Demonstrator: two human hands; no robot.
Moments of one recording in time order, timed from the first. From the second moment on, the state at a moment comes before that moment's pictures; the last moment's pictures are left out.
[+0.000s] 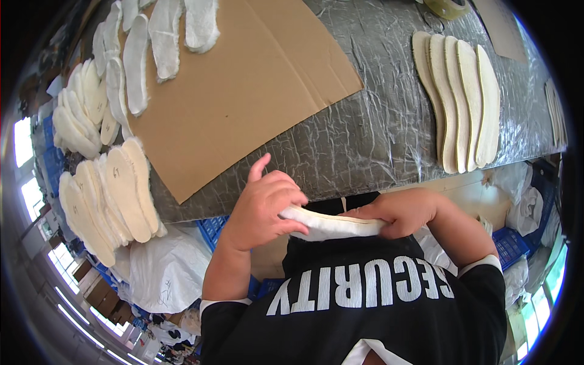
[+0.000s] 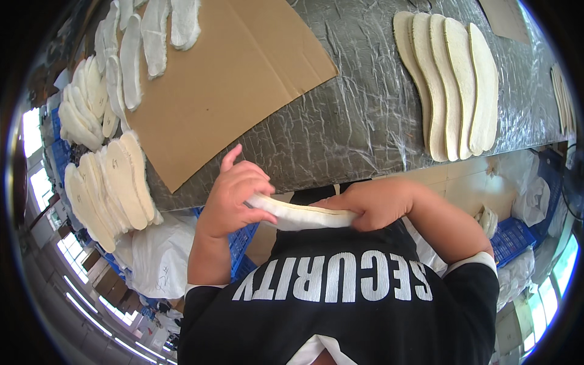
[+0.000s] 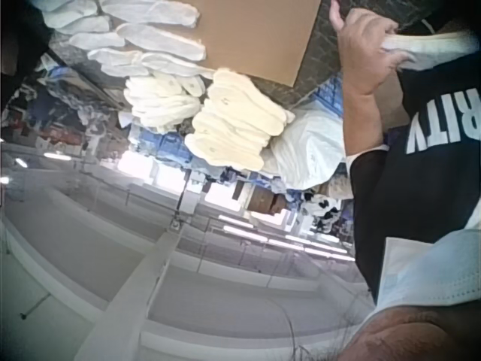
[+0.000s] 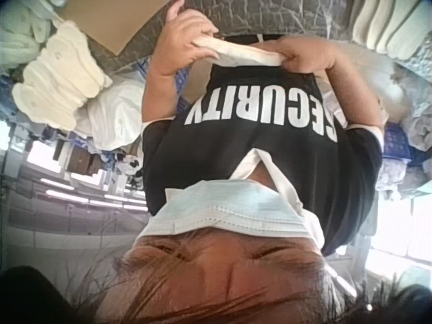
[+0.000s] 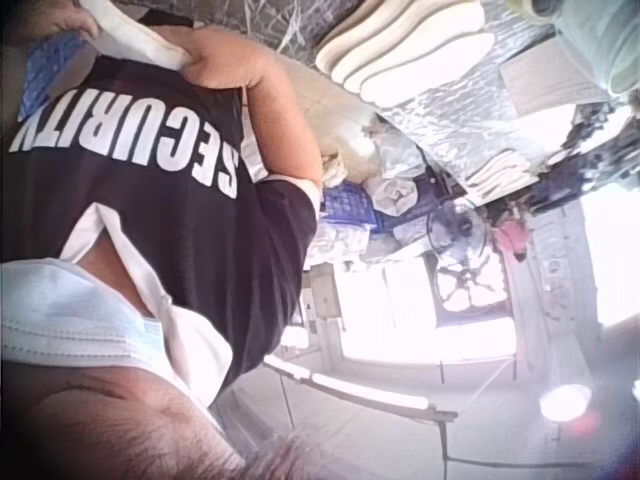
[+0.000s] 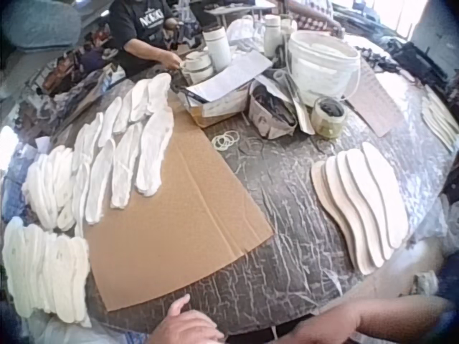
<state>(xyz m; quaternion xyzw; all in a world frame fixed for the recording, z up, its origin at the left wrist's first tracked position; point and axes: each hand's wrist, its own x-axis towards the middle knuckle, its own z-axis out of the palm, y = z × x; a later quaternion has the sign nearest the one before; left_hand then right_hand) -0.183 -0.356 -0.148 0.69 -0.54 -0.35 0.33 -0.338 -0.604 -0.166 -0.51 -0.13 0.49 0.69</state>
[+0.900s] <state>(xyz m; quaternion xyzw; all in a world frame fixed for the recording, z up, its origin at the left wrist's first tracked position) -0.186 -0.315 -0.200 0.48 0.20 -0.59 0.62 -0.313 -0.605 -0.149 -0.94 -0.09 0.12 0.32</state>
